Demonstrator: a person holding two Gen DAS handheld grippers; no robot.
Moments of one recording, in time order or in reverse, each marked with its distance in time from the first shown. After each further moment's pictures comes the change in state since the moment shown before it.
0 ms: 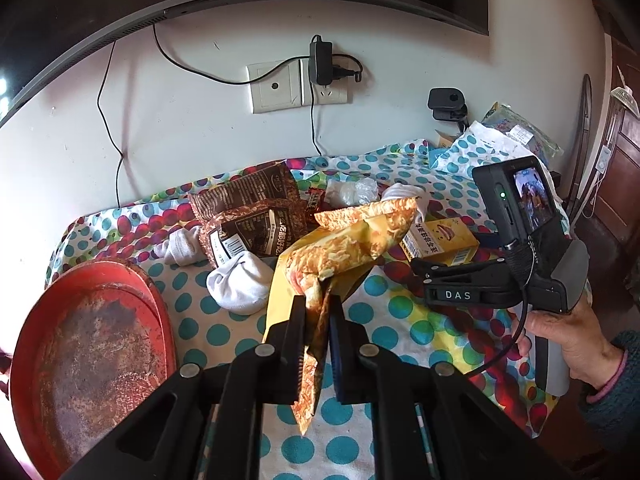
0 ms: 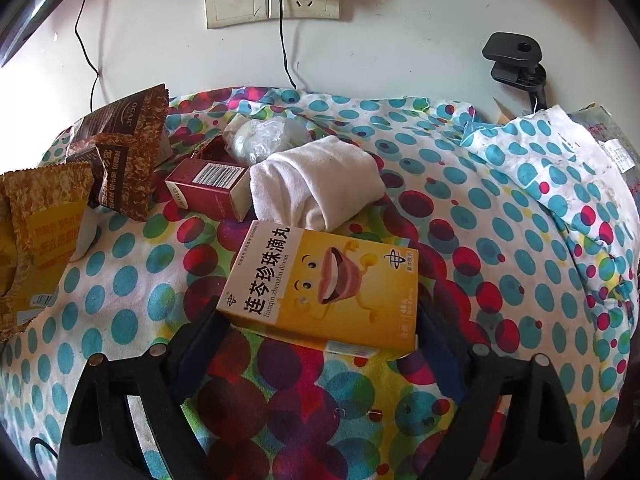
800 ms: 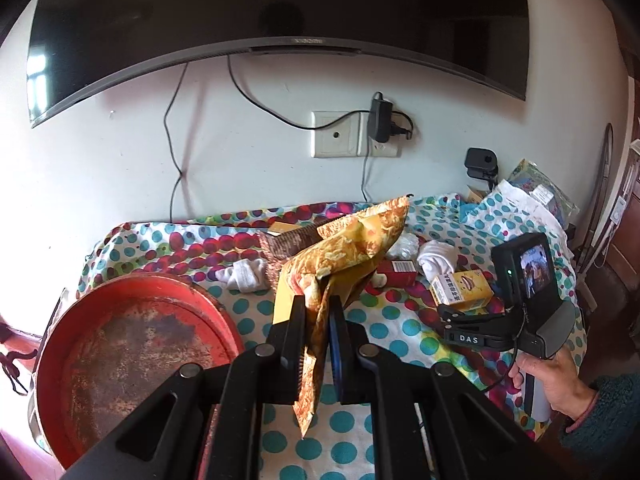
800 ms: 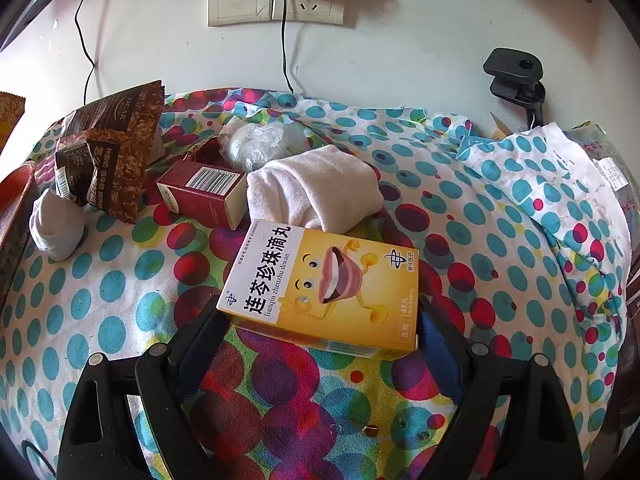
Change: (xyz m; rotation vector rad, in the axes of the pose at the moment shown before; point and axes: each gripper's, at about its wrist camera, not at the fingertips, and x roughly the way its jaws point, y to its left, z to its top) left arm -0.055 0.058 0.022 -0.138 -0.105 0.070; right arm 0.007 0.004 0.002 -0.035 -0.010 -0.054
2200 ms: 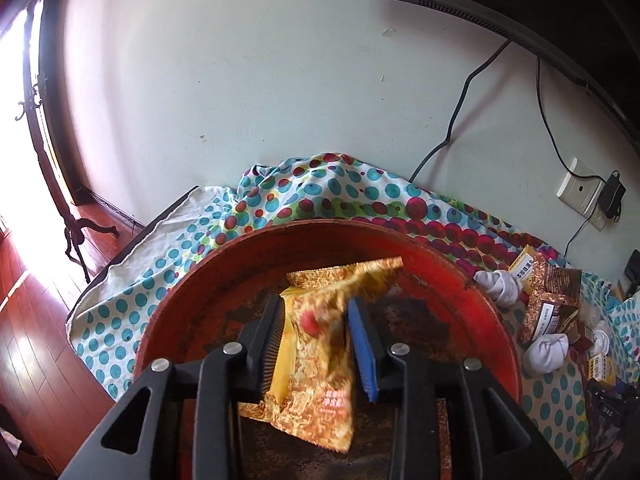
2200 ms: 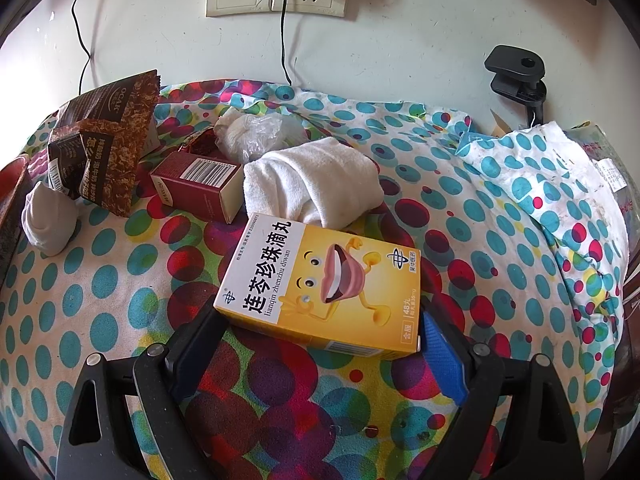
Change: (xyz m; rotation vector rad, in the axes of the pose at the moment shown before) left arm 0.011 0.233 -0.053 -0.434 0.084 0.369; right arm 0.003 0.003 0.001 -0.015 0.026 -0.007
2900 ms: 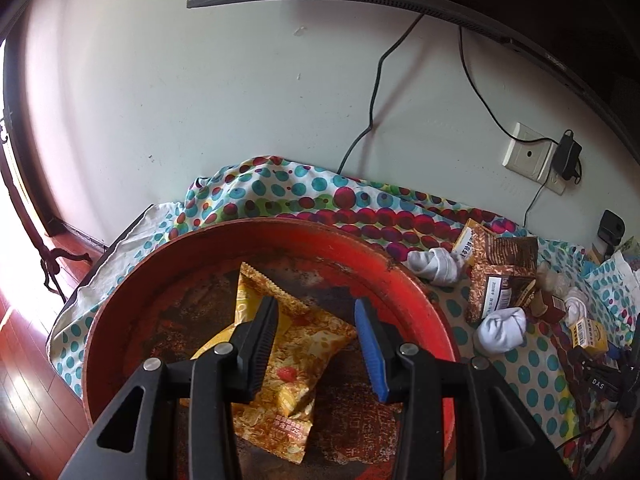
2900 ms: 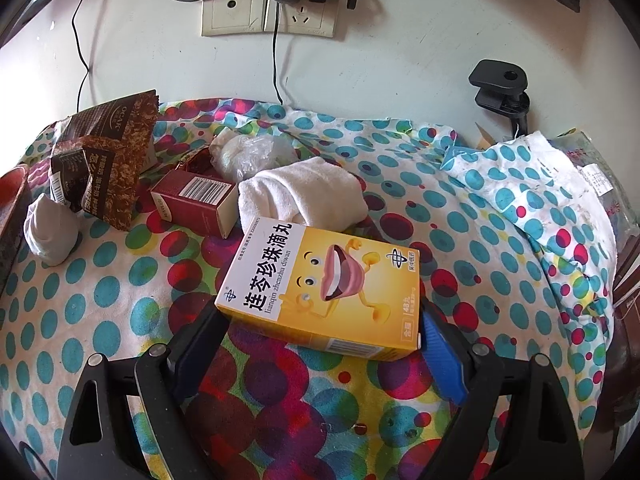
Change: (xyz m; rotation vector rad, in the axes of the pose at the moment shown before) left arm -0.013 -0.072 -0.017 0.131 -0.026 -0.090; right arm -0.010 -0.010 0.001 0.016 -0.065 -0.028
